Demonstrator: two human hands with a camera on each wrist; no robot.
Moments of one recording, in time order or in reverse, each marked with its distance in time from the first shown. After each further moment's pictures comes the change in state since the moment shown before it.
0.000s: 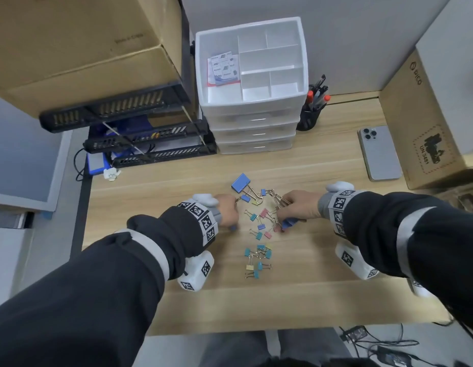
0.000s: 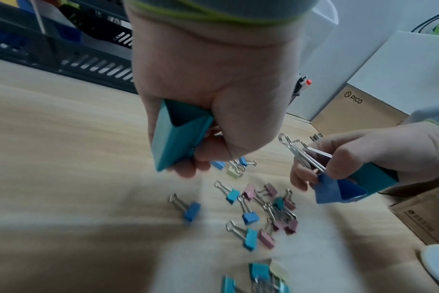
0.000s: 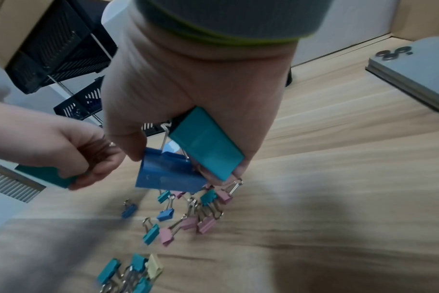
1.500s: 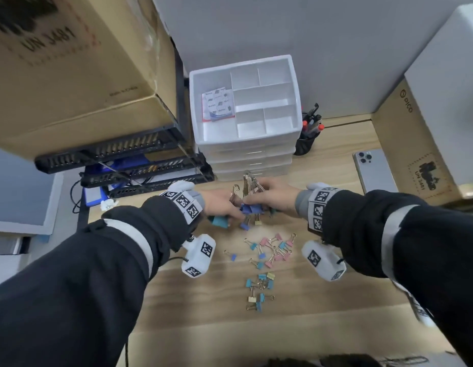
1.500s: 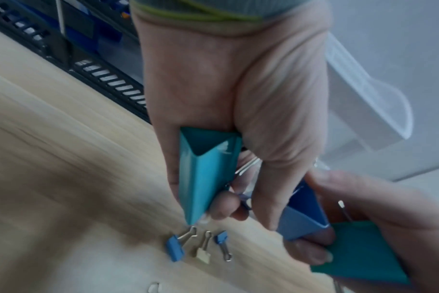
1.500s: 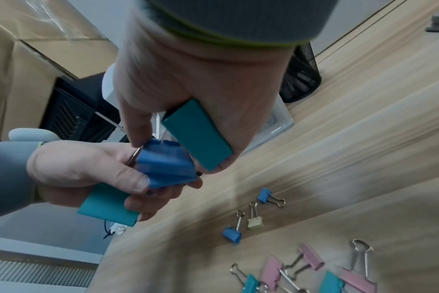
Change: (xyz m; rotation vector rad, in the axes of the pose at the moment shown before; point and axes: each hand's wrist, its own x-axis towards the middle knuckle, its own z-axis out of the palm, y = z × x) left_hand 0.027 -0.014 -0.096 -0.493 -0.280 0.233; right_hand 0.023 -0.071 -0.046 0.570 0.175 -0.301
